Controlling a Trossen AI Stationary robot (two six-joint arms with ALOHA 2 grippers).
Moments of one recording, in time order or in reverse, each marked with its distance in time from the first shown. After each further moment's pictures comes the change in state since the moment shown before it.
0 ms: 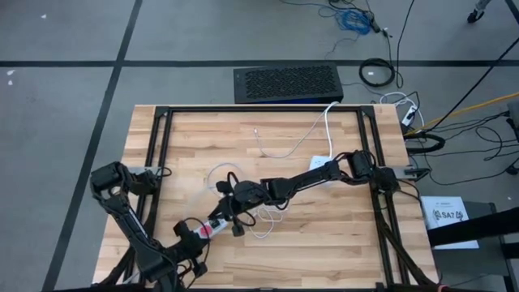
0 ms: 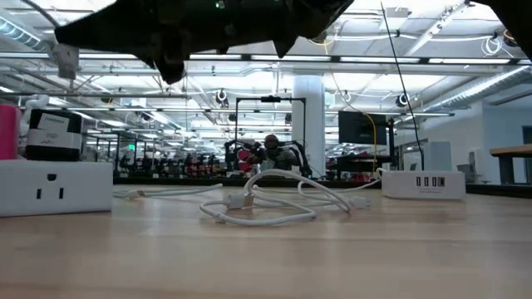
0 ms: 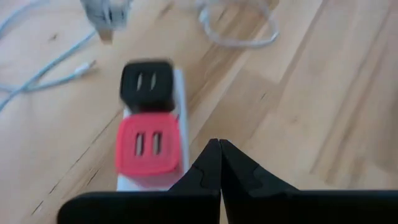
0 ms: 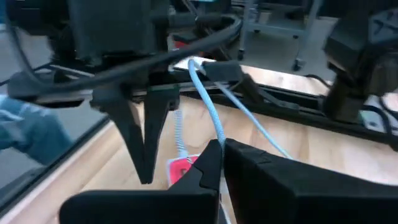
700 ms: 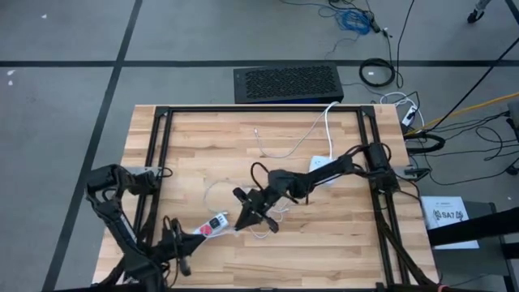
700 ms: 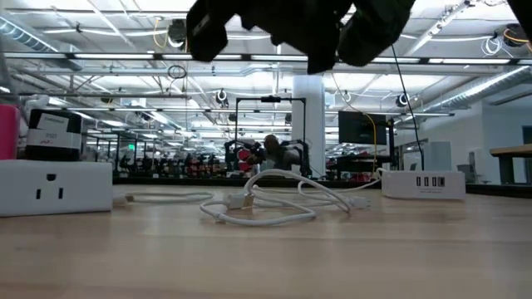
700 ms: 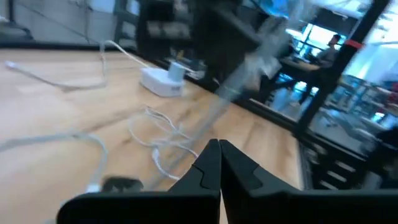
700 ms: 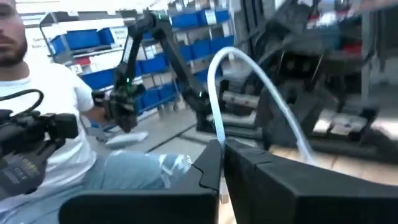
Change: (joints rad) left arm -0.148 -0.001 -0.122 -0.013 -0.686 -0.482; right arm -0.033 -0.182 -0.423 0.620 -0.483 0.364
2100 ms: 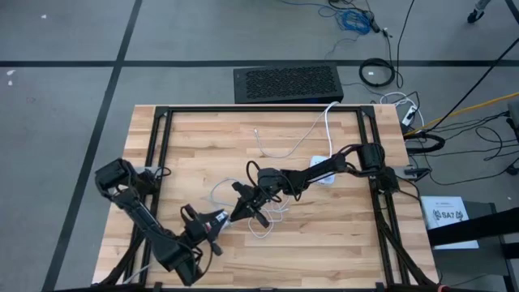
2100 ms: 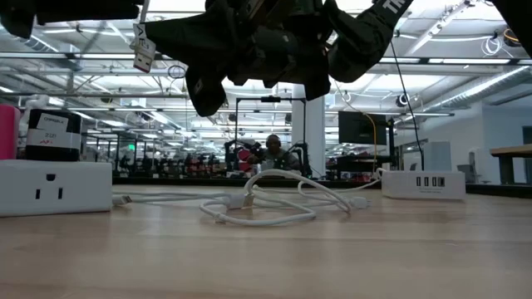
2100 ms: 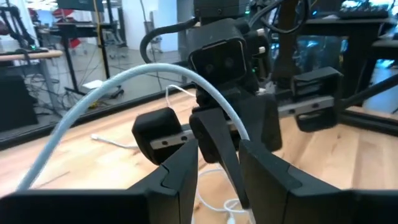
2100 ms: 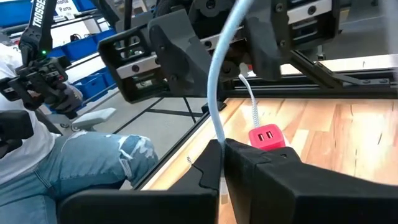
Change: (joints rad) left arm 0.292 0.000 0.095 0.028 -0.020 0.470; right arm -0.046 0.067 0.030 -0.182 0.083 -0.049
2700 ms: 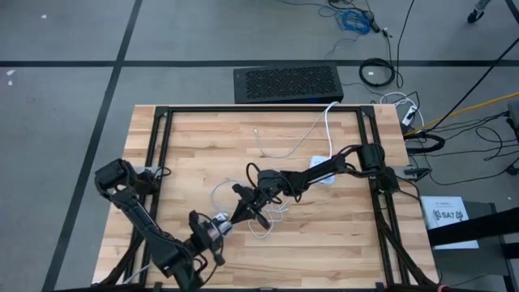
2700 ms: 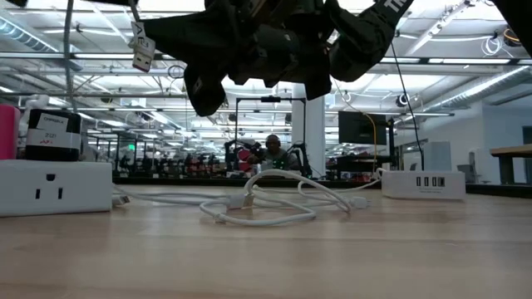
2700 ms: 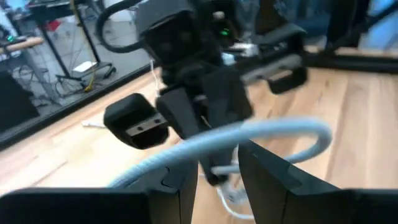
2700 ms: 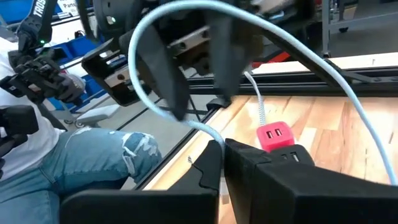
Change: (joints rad) left arm -0.009 0.000 0.096 0.103 0.175 0.351; right arm 0.005 0.000 0.000 -0.004 -0.004 -0.005
